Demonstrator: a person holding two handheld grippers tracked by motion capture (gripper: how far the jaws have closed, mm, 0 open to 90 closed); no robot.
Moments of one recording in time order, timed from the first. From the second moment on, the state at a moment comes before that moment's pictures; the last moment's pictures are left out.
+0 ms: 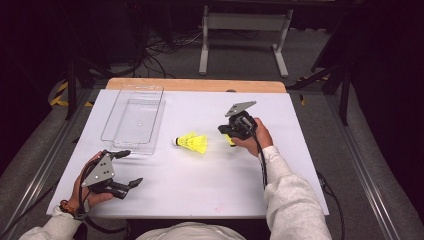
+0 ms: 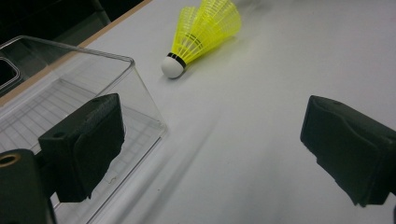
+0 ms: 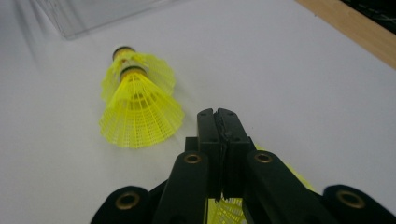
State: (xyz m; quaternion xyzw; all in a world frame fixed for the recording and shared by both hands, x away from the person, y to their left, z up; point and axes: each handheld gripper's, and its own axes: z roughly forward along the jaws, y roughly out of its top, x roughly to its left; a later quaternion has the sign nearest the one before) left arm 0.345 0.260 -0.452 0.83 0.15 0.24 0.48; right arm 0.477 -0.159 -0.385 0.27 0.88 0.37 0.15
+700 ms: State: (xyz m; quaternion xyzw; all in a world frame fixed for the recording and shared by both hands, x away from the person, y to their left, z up) left arm 0.344 0.262 -0.451 0.83 0.15 0.24 0.48; right arm 0.480 -0.125 -0.408 0.33 0.80 0.46 0.18
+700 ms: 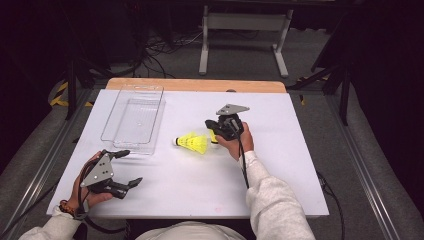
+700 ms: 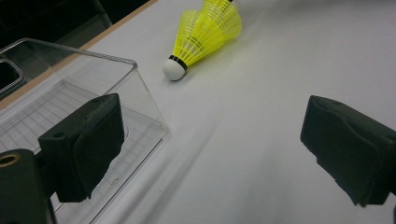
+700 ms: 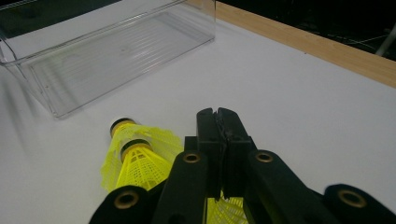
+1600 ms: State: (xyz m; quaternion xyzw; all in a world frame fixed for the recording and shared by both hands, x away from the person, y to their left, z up) left arm 0.343 0.262 -0.451 0.83 0.15 0.25 0.48; right arm 0.468 -0.146 -0.416 0.33 0.81 0.45 0.18
